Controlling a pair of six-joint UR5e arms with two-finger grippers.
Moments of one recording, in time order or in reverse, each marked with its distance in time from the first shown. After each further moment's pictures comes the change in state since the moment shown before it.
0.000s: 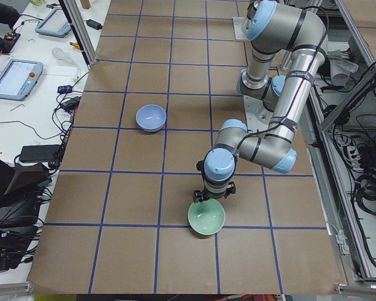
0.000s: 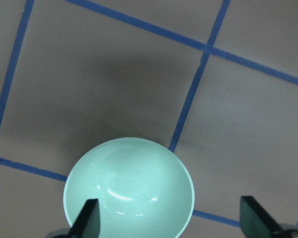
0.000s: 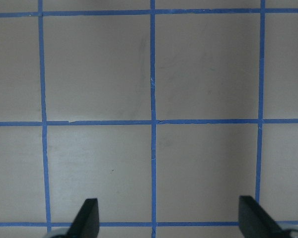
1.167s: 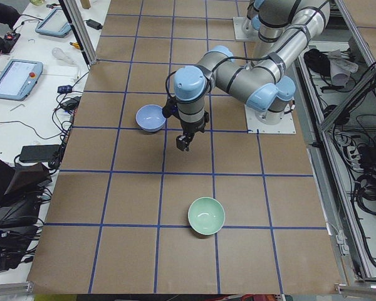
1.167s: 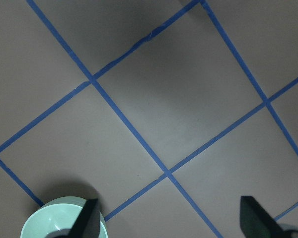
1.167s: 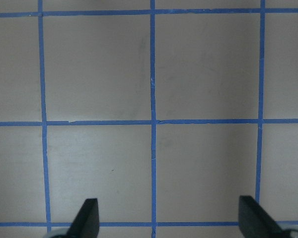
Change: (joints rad) left arm -0.248 0.230 0.075 -0.381 -0.019 -0.952; right arm 0.000 0.000 0.000 0.000 0.000 0.000
